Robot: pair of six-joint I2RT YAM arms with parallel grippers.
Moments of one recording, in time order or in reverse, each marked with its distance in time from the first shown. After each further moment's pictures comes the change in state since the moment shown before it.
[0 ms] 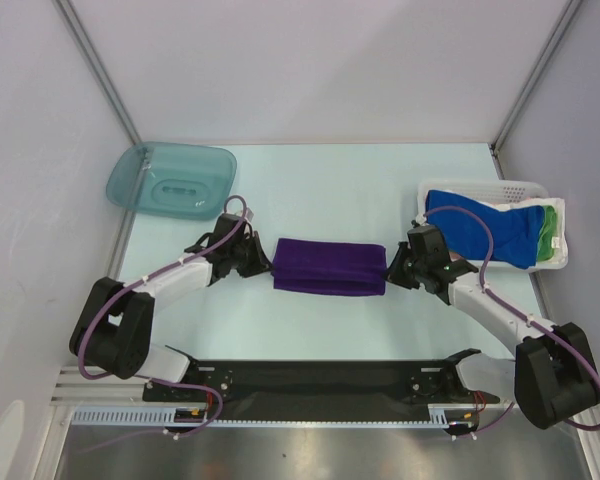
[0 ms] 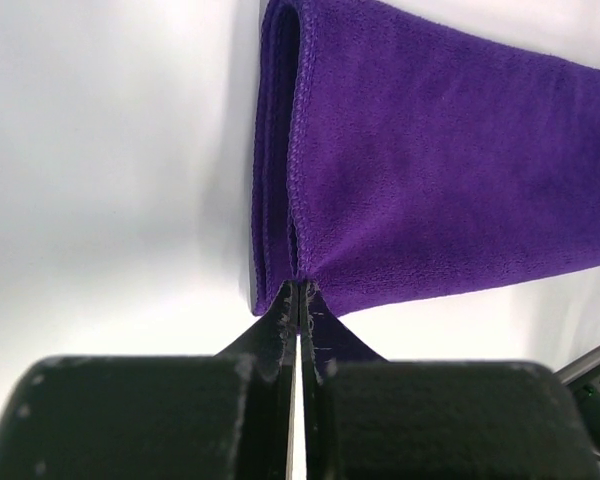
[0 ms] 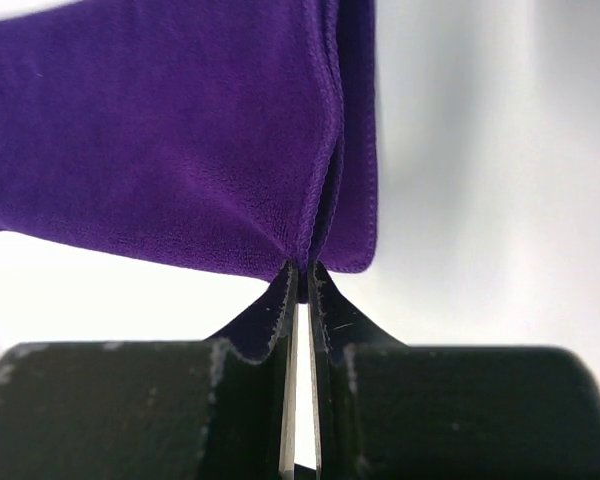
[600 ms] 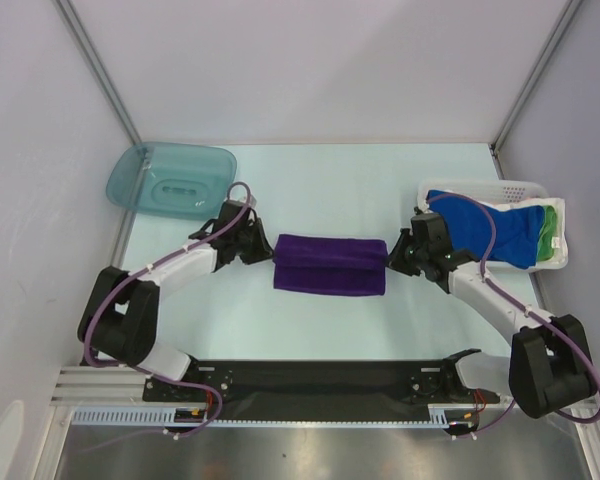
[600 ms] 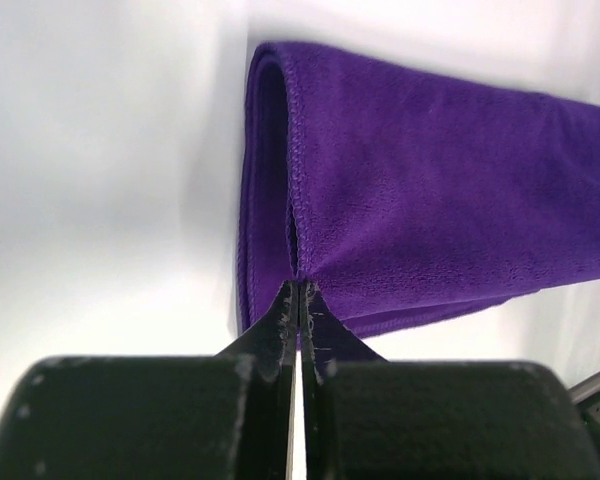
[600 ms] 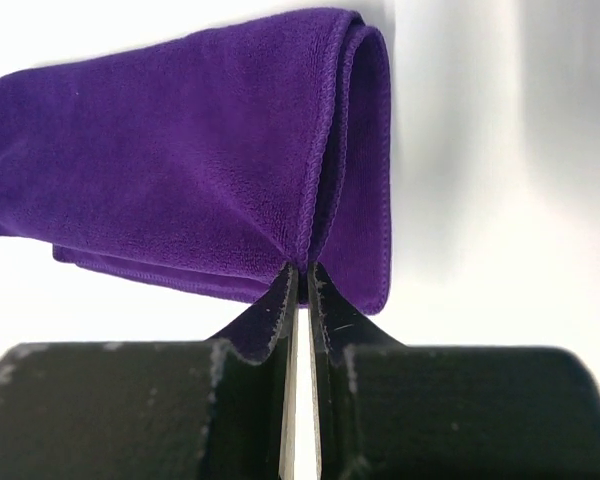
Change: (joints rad) left arm 0.000 0.077 0.137 -0.047 -0.035 0.016; right arm -0.044 0.057 0.083 0.020 -0.005 -0.031
